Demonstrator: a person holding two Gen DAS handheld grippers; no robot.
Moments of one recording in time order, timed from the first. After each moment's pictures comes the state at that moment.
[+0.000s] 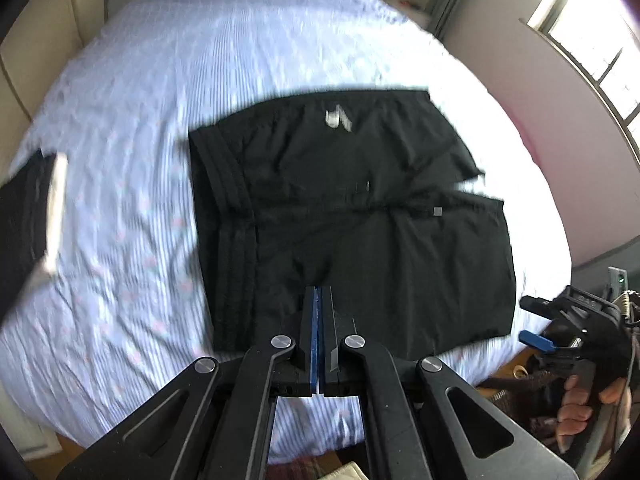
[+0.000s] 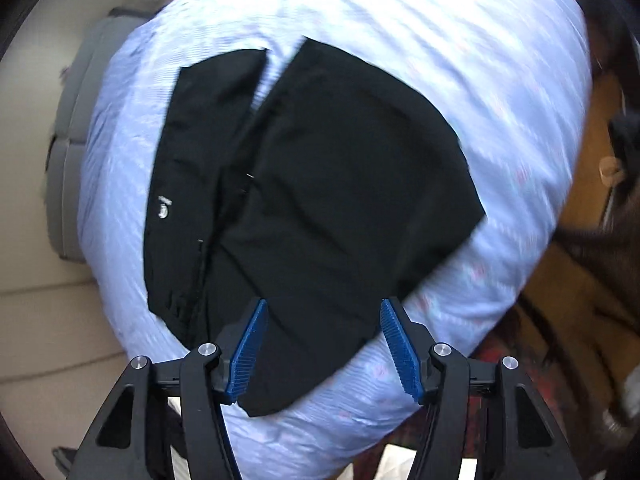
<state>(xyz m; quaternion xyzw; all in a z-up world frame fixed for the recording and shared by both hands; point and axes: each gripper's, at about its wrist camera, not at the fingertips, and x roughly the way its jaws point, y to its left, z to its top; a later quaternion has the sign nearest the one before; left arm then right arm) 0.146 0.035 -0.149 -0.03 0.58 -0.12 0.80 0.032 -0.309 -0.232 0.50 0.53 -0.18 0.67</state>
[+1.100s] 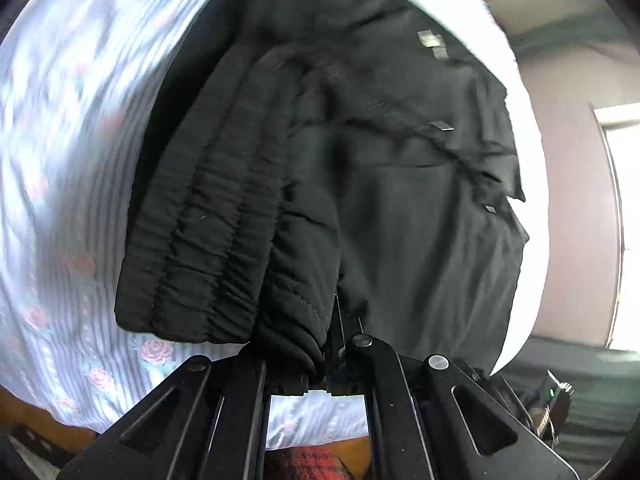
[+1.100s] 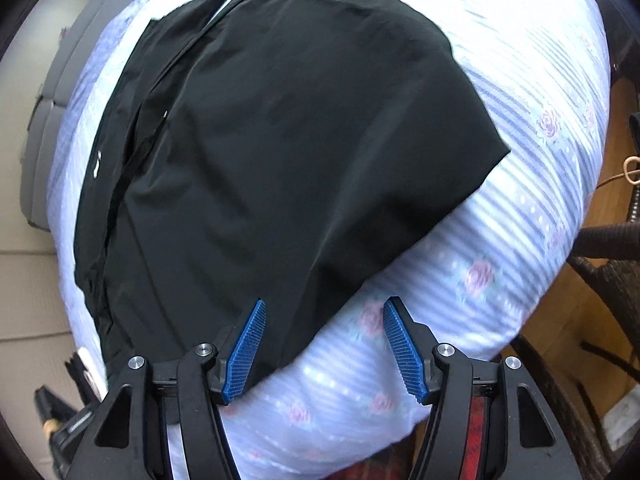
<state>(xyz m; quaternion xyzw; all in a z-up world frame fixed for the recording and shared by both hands) 0.157 0.049 -0.292 -0.23 0.65 -0.08 0.72 0.027 -0.286 -0.343 0.43 0.54 -0.18 0.70</state>
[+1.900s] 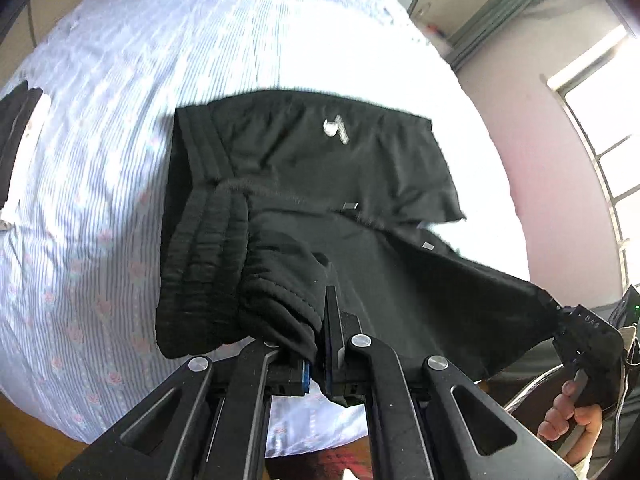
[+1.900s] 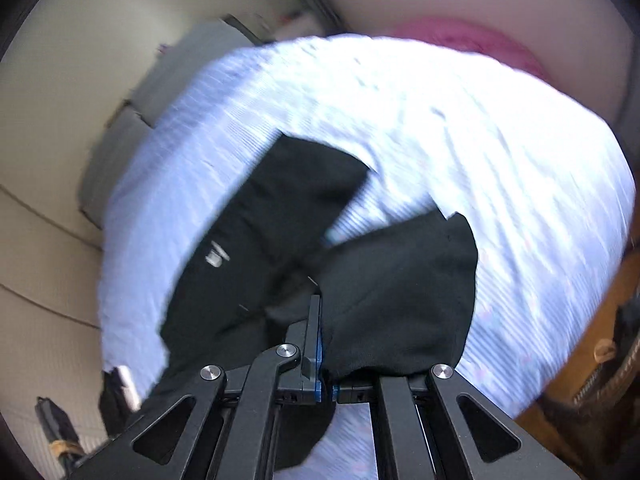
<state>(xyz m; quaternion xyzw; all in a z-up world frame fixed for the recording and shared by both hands) 0.184 0.033 -0.148 -0.16 0.57 -0.11 0.80 0.102 -0.323 -0.129 0.34 0.42 -0.12 0.84</state>
